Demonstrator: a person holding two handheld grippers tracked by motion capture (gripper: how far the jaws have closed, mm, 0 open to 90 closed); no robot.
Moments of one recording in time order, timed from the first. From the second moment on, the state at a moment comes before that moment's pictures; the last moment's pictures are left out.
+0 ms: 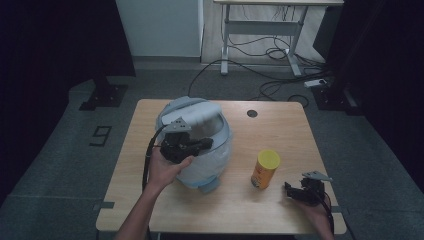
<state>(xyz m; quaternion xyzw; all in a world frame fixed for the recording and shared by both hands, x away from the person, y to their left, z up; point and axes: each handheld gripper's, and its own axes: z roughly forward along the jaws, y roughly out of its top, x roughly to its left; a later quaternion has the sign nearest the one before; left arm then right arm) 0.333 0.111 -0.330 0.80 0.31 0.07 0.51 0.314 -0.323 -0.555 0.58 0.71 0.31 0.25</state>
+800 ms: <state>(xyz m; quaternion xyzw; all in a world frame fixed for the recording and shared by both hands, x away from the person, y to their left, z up) 0.315 0.156 -0.316 0.78 0.32 0.10 0.54 0.314 -0.323 -0.555 0.58 0.71 0.31 0.25</state>
